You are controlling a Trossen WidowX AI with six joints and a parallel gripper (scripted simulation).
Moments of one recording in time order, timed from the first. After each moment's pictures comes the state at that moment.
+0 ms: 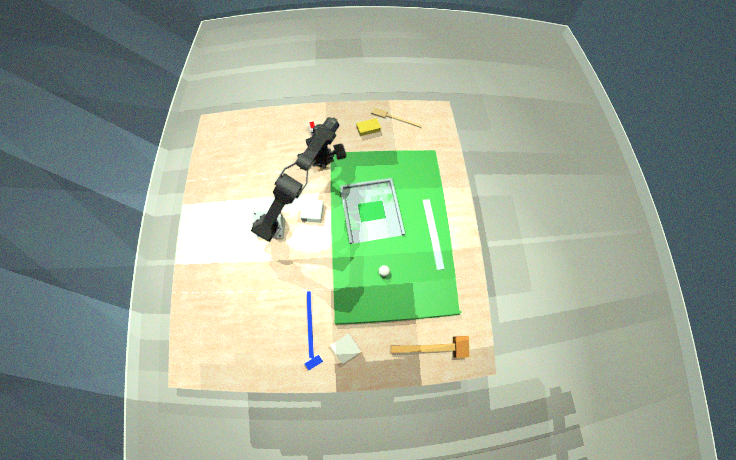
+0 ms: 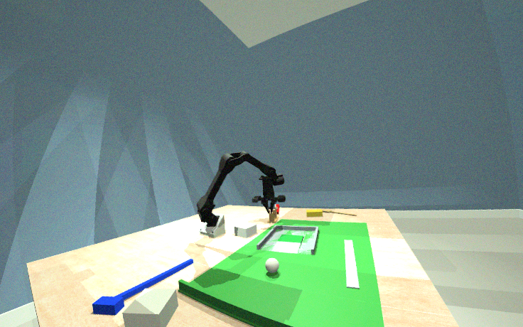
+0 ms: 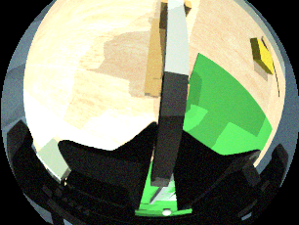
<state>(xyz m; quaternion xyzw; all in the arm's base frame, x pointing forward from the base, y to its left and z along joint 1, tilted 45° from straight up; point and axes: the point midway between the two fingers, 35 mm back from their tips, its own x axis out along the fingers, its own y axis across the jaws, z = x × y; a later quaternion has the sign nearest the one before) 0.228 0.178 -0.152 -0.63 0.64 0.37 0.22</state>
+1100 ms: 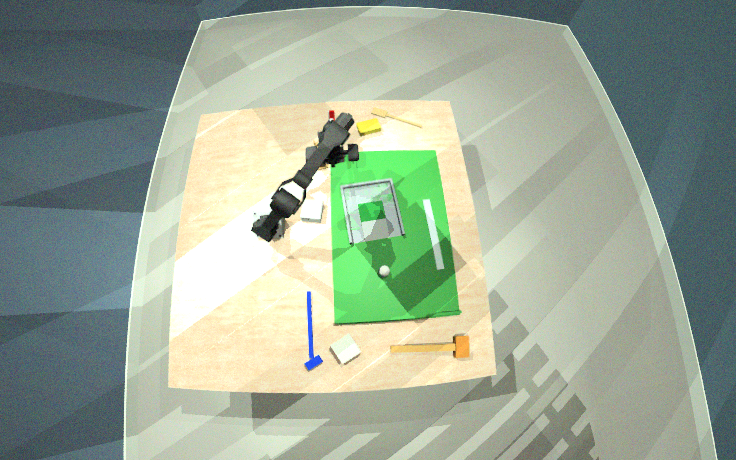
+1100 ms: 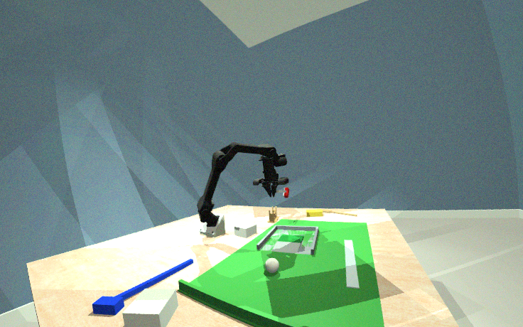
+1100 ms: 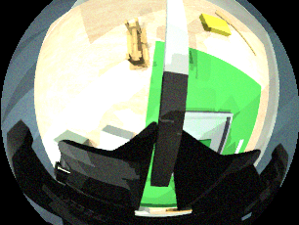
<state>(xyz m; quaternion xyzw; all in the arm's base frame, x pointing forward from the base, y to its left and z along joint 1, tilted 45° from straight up) 0.283 0.205 -0.039 -0.60 0.66 0.33 0.31</state>
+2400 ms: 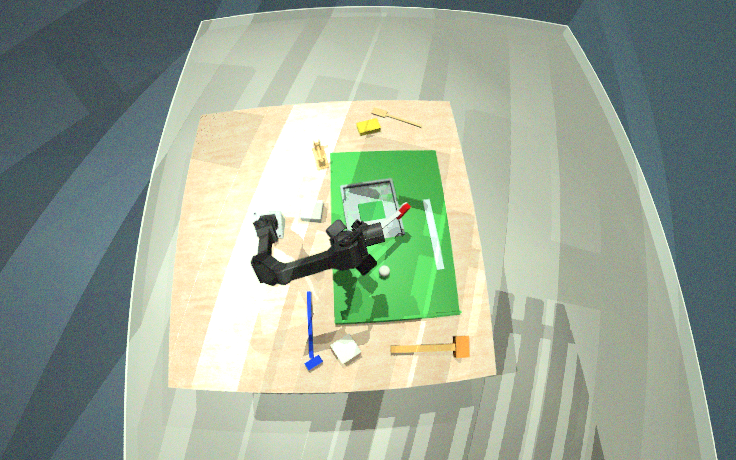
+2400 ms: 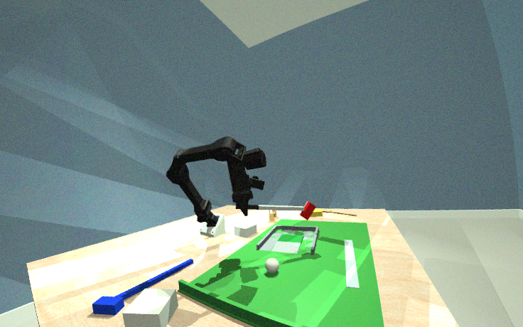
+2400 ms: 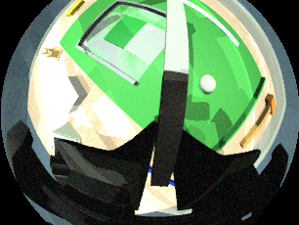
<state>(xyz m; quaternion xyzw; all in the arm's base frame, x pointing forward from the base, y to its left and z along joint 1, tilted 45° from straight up) 0.328 -0.049 0.190 -0.42 0.71 -0.02 0.57</state>
